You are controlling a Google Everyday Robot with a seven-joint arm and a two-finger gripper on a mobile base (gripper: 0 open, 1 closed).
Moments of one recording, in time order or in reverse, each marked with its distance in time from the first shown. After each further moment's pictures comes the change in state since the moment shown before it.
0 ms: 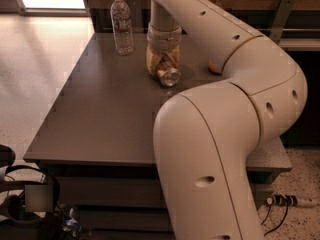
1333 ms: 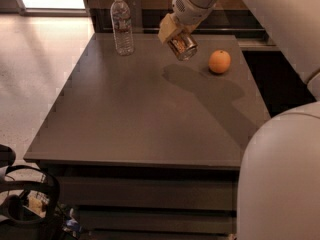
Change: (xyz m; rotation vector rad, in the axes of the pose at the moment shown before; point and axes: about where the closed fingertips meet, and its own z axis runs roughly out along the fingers) arm 0.000 -0.022 -0.113 -0.107 -0.437 -0.241
